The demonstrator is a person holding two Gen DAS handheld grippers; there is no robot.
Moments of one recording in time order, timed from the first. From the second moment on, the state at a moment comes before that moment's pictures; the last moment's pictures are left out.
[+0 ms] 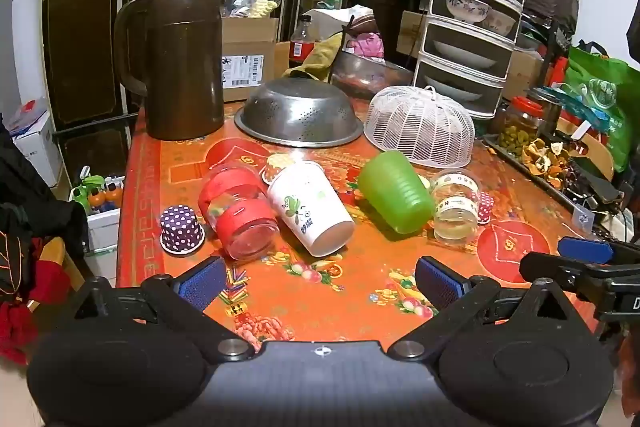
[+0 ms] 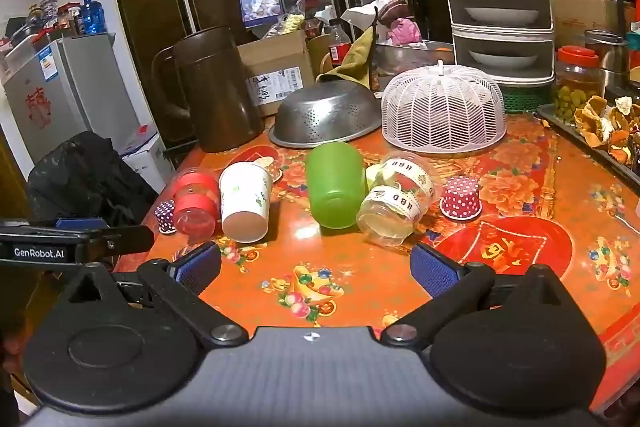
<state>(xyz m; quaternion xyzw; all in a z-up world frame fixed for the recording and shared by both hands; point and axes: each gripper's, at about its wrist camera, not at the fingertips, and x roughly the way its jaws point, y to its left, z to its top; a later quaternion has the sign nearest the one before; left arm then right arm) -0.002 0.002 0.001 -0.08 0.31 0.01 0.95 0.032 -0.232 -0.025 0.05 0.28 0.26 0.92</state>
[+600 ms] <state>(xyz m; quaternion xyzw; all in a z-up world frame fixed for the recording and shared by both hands) -0.008 -0.009 0.003 -0.05 0.31 0.03 0.95 0.027 -0.233 -0.018 0.05 0.27 0.26 0.93</state>
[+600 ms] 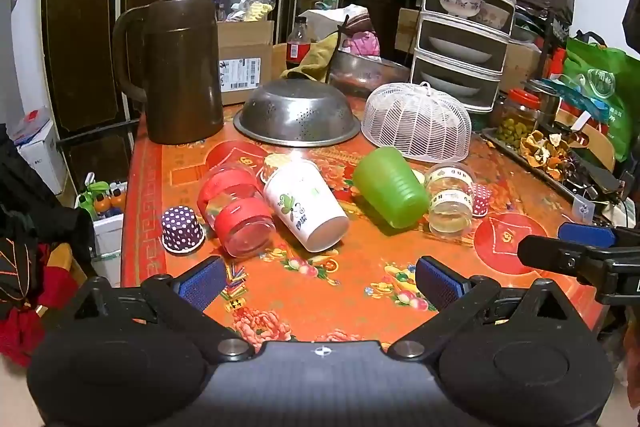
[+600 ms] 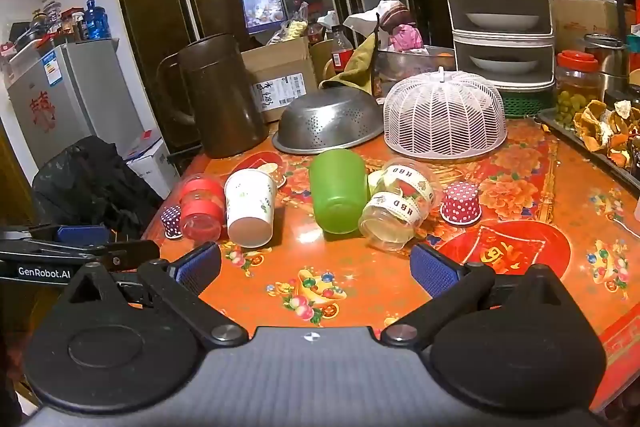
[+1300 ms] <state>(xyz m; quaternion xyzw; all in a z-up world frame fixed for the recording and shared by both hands) -0.011 -0.014 0.006 -0.05 0.31 0.03 0.95 0.028 -0.236 -0.021 0.05 0.27 0.27 0.92</state>
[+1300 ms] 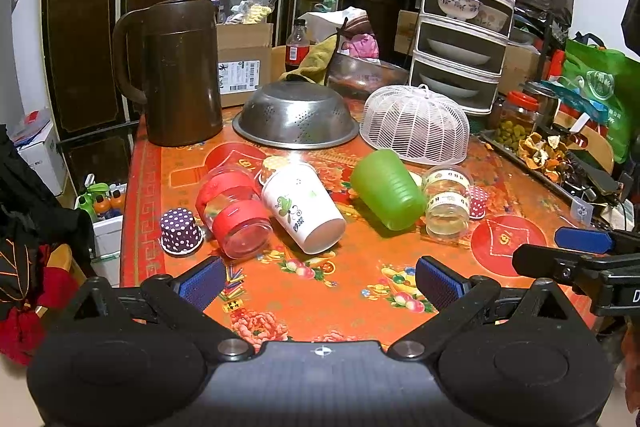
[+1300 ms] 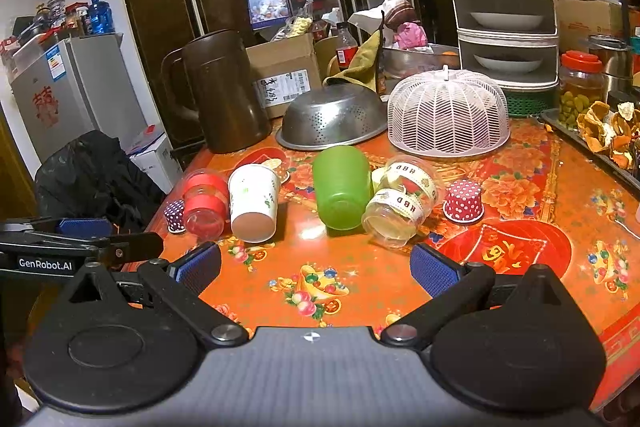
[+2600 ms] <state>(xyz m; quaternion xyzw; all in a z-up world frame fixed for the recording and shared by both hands) -0.011 -0.013 0.004 -0.06 0.31 0.03 0.95 0.028 -0.237 -0.020 0.05 0.27 0.27 0.92</state>
